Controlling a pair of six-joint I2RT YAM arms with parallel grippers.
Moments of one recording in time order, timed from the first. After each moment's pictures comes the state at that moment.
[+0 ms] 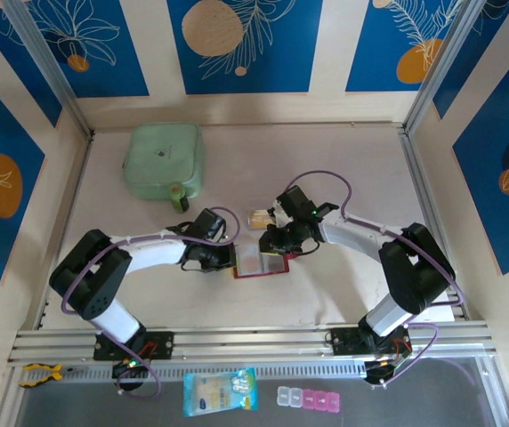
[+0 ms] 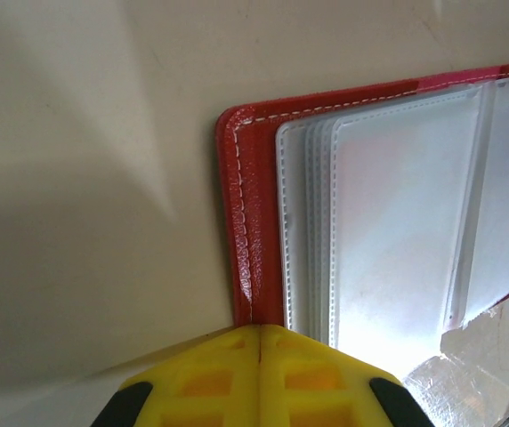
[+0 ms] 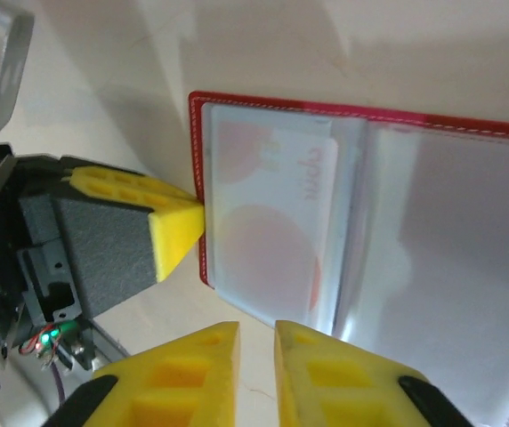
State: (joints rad) left arm -0.67 1.59 0.74 -0.25 0.36 -0.79; right arm 0.62 1.58 0.92 -0.46 -0.53 0.64
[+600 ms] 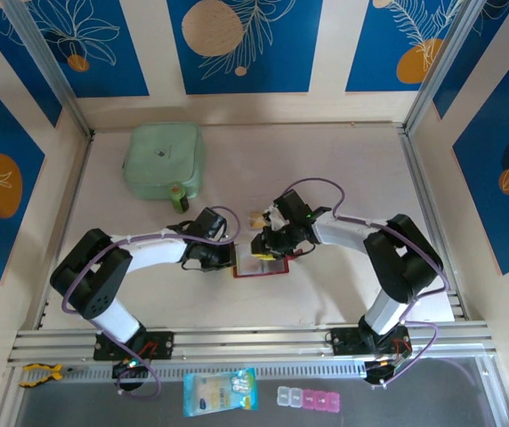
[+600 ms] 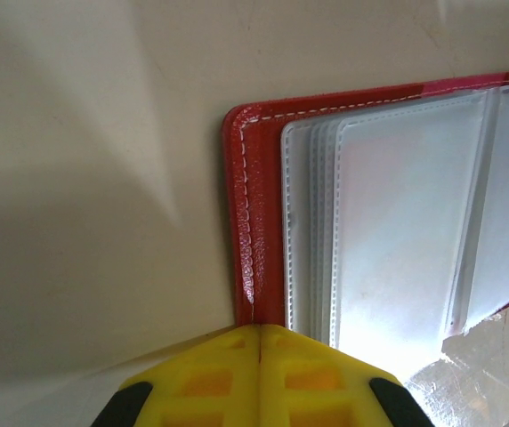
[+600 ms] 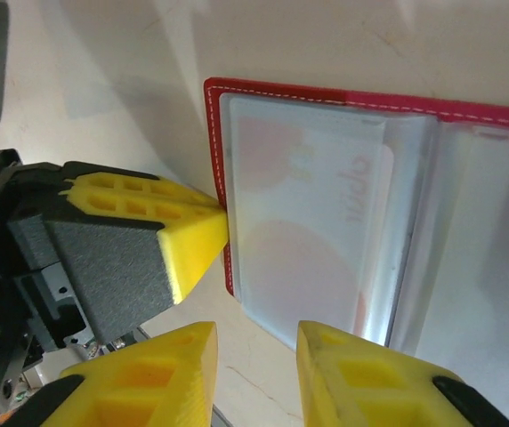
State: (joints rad) left arm -0.67 1.60 0.75 -0.27 0.35 -0.78; right arm 0.63 1.68 0.90 -0.33 -0.64 0.72
